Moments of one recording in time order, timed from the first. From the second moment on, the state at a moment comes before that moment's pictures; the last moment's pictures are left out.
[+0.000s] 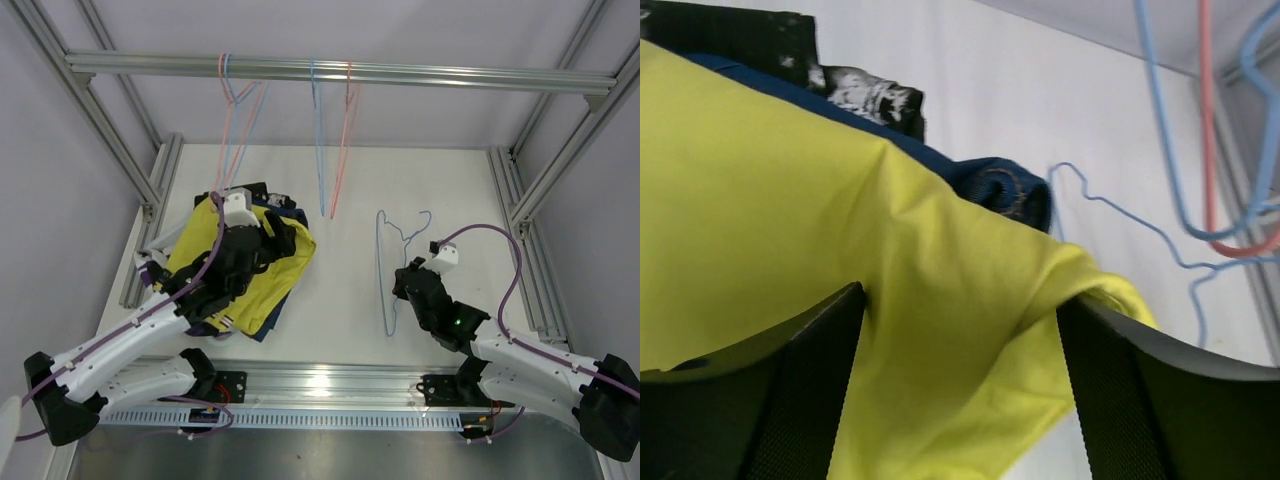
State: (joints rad) left arm -0.84 0.95 0.88 -0.33 -0.61 -0.65; right arm 0.84 0.89 0.40 -0.01 0.65 0.81
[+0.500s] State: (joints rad) left arm -0.87 0.79 1.05 -0.50 -0.46 -0.67; right arm 0.84 0.88 0.40 -0.01 0.65 0.81
